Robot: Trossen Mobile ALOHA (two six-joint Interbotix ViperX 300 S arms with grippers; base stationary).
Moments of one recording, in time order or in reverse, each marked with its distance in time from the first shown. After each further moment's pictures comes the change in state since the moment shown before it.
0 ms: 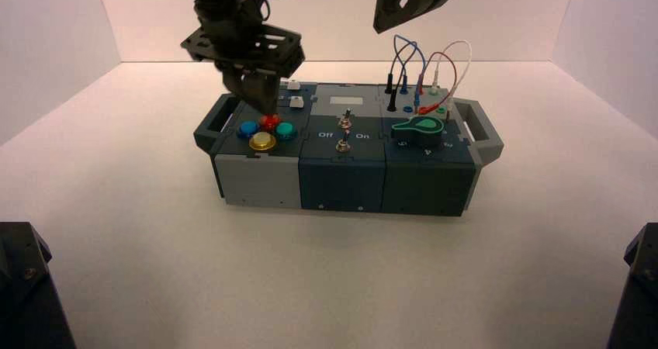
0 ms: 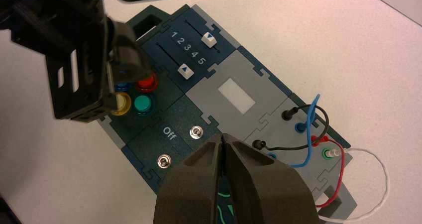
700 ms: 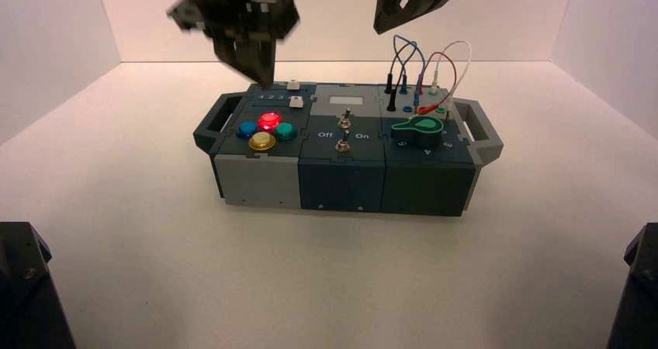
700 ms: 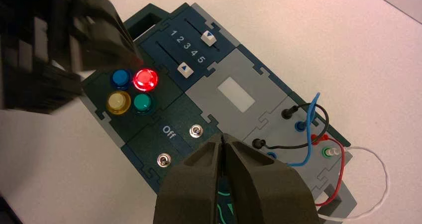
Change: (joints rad) left arm -0.005 -0.178 0.008 -0.002 0.060 -0.020; right arm 0.000 0.000 -0.003 0.002 0.008 0.003
